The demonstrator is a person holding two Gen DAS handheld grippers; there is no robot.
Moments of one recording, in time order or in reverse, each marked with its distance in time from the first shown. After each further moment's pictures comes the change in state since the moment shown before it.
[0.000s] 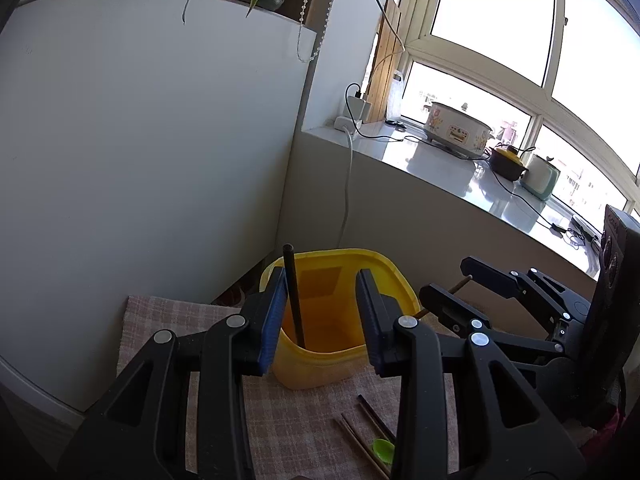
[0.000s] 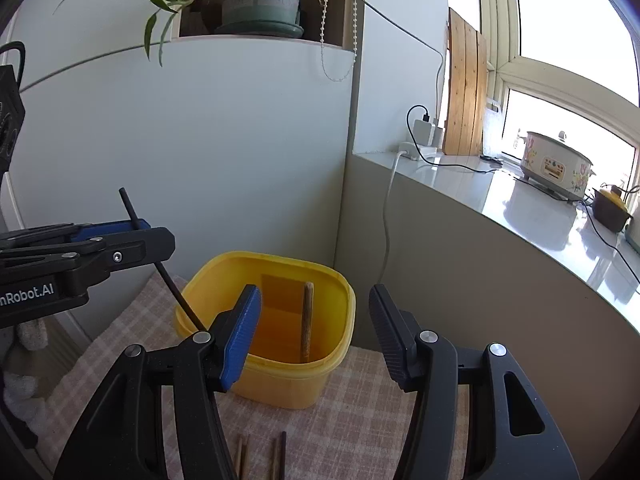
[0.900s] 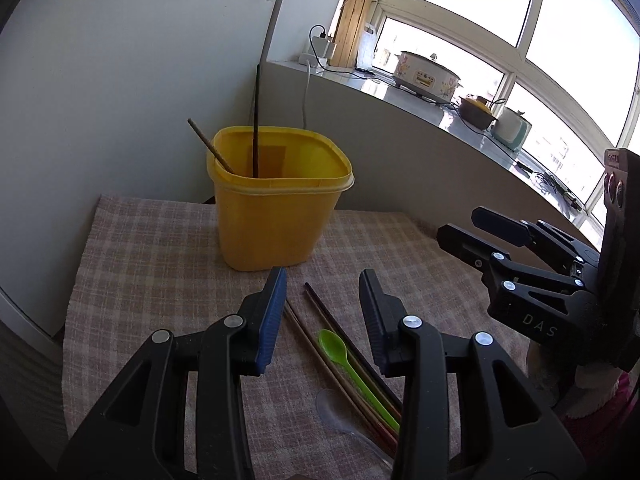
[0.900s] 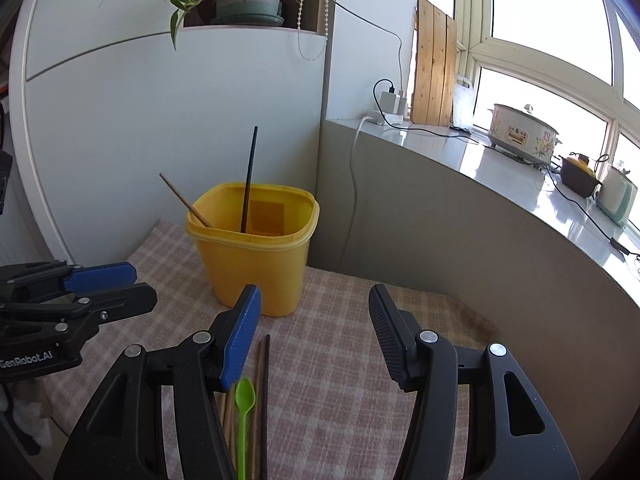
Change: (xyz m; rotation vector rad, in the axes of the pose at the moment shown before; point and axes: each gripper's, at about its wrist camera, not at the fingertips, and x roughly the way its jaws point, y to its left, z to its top) left arm -0.031 -0.042 -0.101 -0.008 0.164 -0.085; right arm -0.069 -0.019 -0.065 0.029 0.103 -0.051
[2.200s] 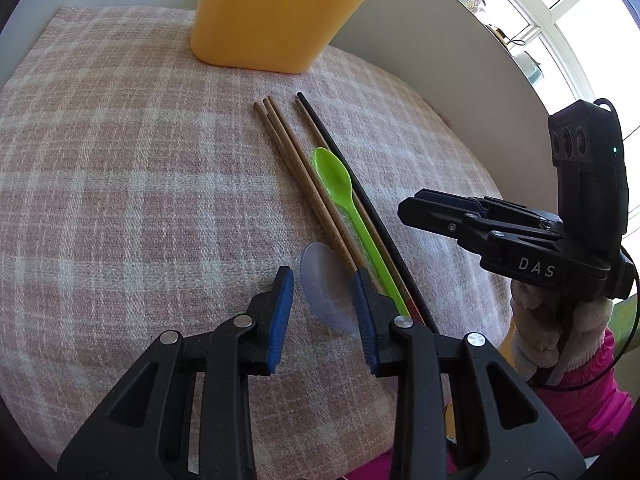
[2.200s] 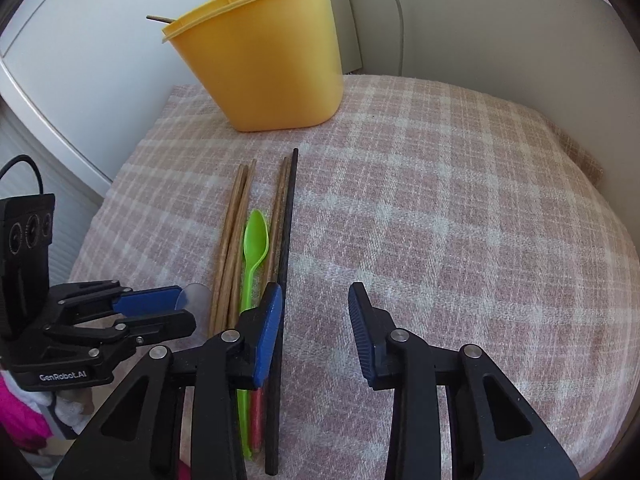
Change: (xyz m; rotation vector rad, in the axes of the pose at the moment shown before) left arm 0.072 0.017 -0.103 -0.157 0.368 -0.132; right arm 0.083 -0.013 -0.093 0.123 0.478 0.303
